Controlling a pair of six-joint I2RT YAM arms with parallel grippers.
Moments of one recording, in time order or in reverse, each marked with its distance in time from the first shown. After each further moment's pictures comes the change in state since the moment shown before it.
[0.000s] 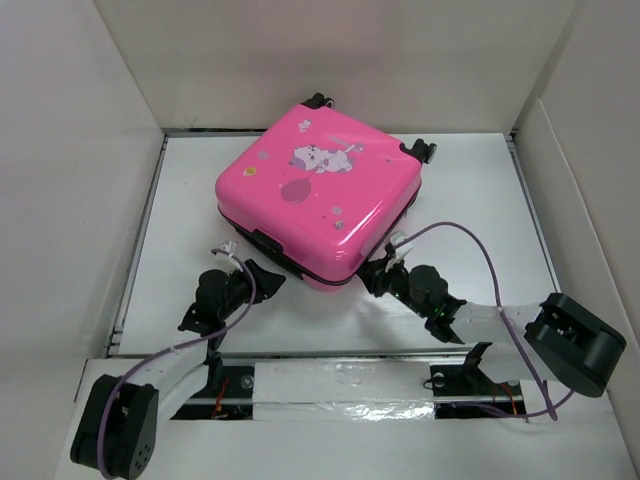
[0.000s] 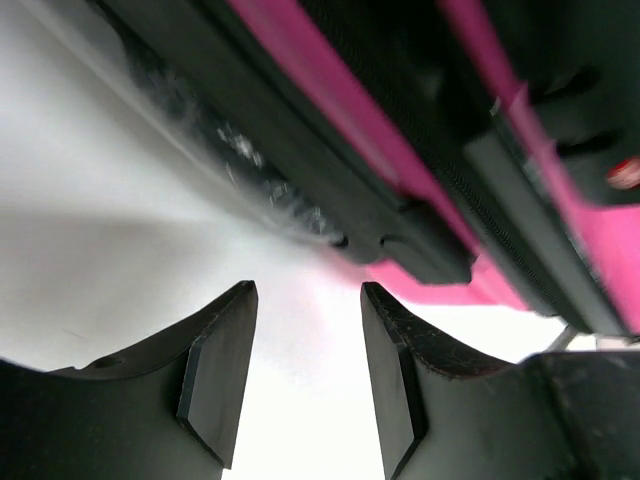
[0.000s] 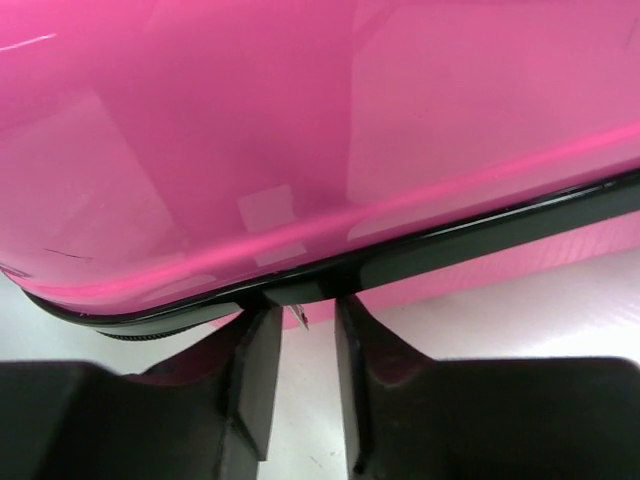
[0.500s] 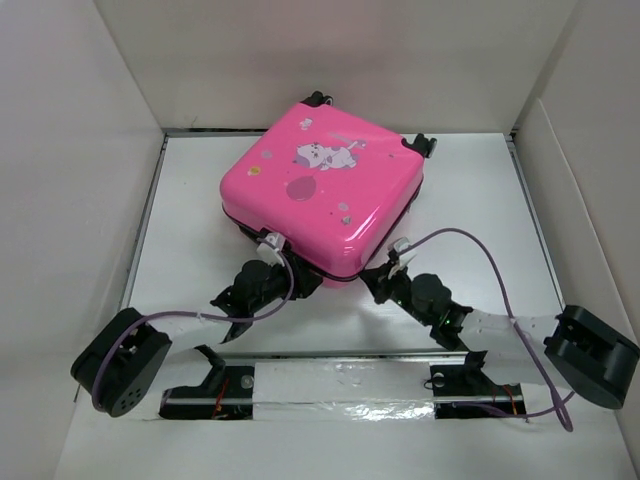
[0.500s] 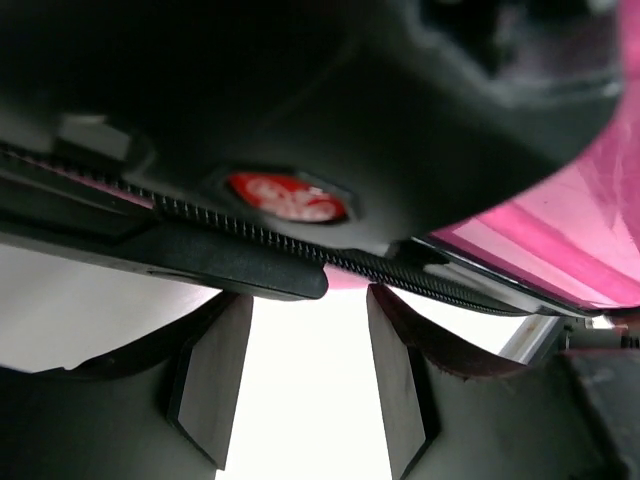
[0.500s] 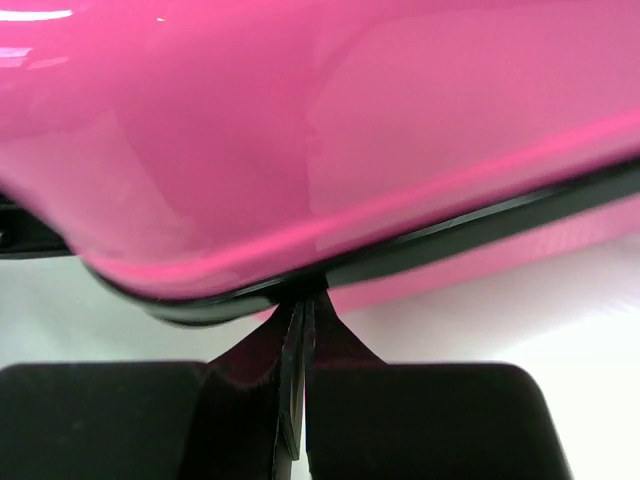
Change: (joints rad) left arm -0.402 0.338 0.172 0.145 -0.209 0.005; right arm 0.058 -0.079 -0.023 -0.050 0.023 0.026
